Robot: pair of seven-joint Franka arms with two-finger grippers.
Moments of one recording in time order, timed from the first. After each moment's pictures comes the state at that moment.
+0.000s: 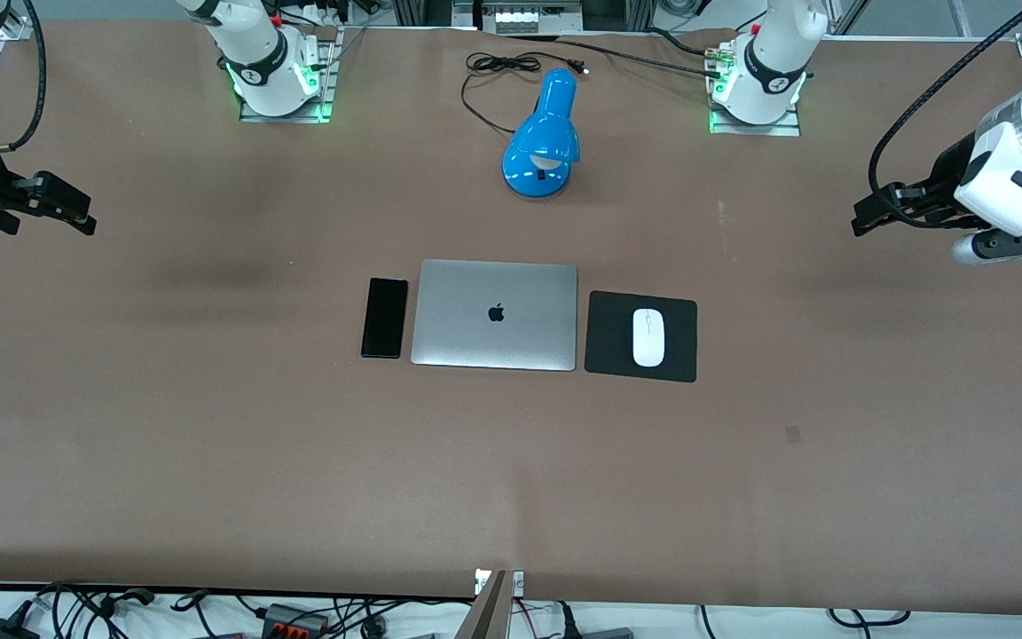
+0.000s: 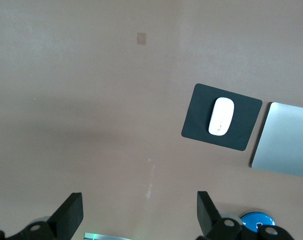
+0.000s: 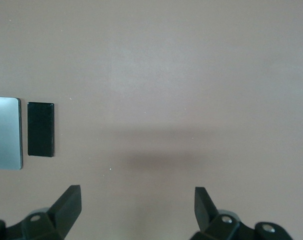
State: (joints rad) left arm -0.05 0.03 -0.03 -1.60 -0.05 1.53 -0.25; right arm 0.00 -0.03 -0.04 -1.72 -0.02 1.70 -0.04
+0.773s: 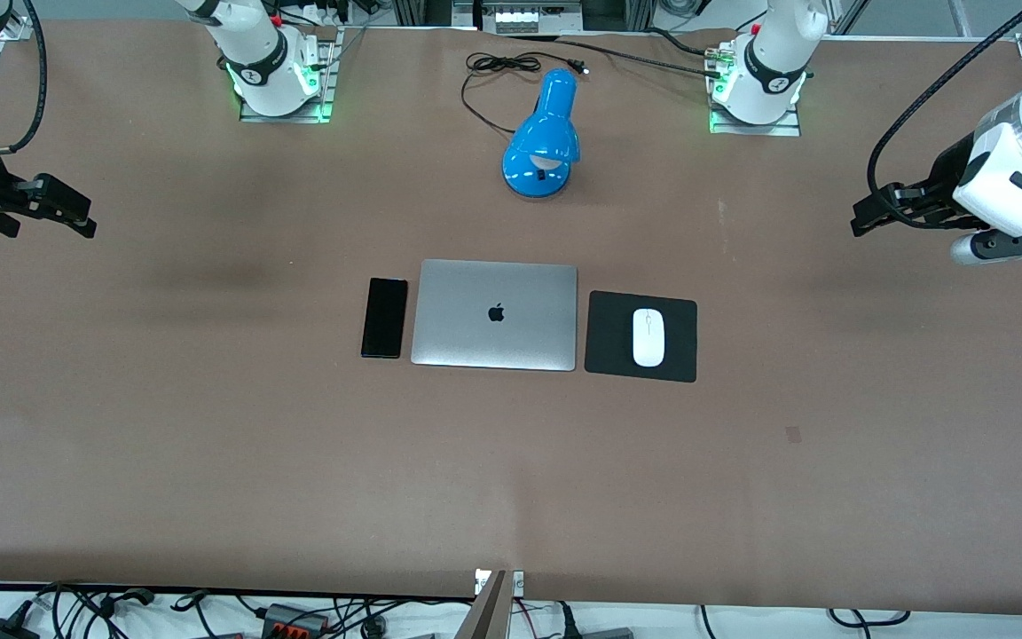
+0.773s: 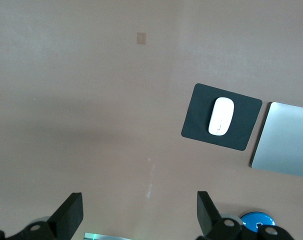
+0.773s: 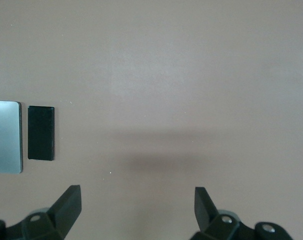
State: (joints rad) left arm -0.05 0.04 -0.03 -1.59 -0.05 1.53 -0.25; right arm 0.00 -0.04 -0.04 -1.73 -0.02 1.72 -0.04
